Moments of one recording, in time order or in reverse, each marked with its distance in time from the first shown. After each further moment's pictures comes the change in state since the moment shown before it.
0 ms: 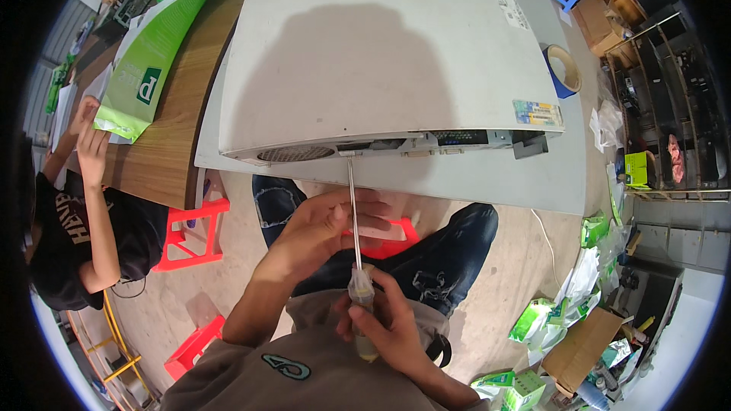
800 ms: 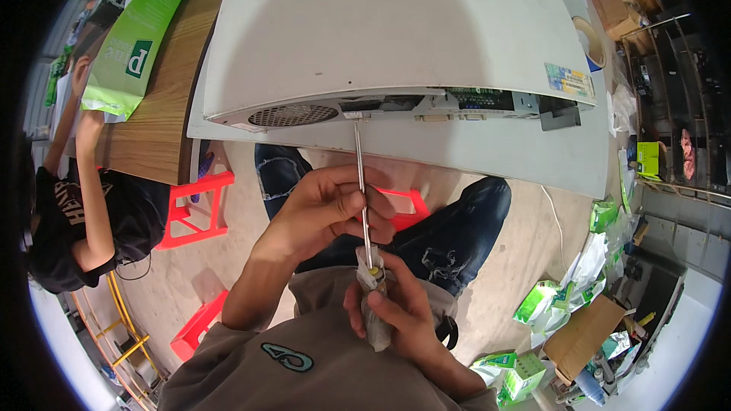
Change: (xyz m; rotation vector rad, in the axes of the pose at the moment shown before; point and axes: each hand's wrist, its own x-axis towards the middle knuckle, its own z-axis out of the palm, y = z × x) left_hand 0.005 -0.008 -0.007 -0.155 -0.073 -0.128; right_hand 0.004 0.016 -0.021 0.324 -0.173 0.018
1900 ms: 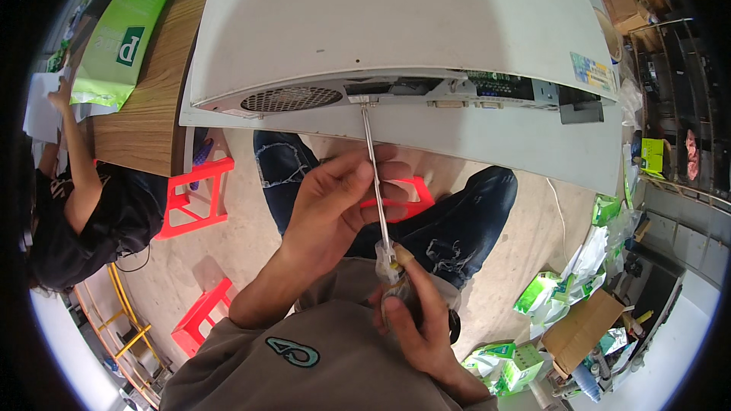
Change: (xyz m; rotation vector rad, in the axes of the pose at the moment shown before) left_hand 0.003 -0.027 0.012 -0.062 0.164 0.219; right_hand -0.020 -0.006 0.012 -0.494 0.242 -0.106
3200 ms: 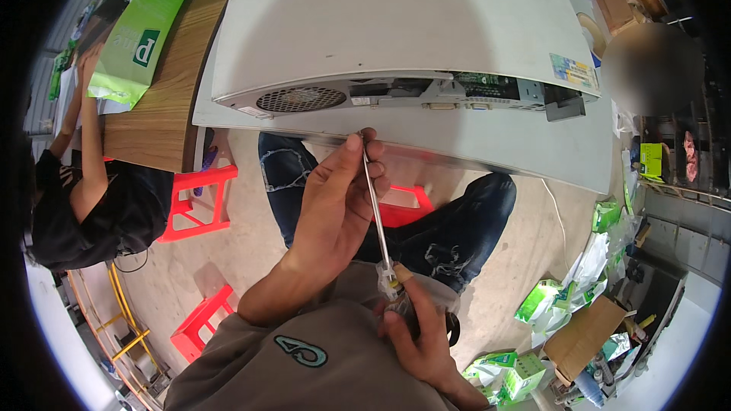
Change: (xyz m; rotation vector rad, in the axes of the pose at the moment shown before) left_hand 0.000 -0.013 0.014 -0.227 0.094 0.155; right_hand -0.033 0.007 -0.009 -0.255 0.045 -0.025
